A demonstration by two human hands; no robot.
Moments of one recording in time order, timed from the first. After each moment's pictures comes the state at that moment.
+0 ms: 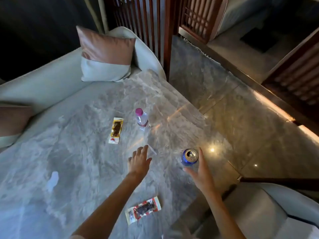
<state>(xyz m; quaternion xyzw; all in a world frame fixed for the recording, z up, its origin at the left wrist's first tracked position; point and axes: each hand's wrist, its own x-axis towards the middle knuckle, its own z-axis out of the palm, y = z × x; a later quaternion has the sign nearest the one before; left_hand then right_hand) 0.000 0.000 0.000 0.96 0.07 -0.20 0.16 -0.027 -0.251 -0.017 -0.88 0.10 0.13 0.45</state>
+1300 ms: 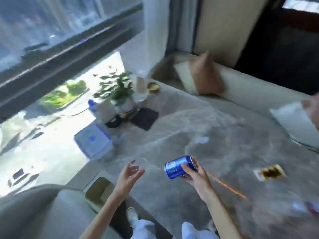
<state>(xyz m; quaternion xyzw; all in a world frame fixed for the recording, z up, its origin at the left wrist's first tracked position) -0.485 0.195 0.071 0.47 0.62 0.28 0.56 -0.210 0.145 0.072 -0.58 -0.19 0.63 0.49</state>
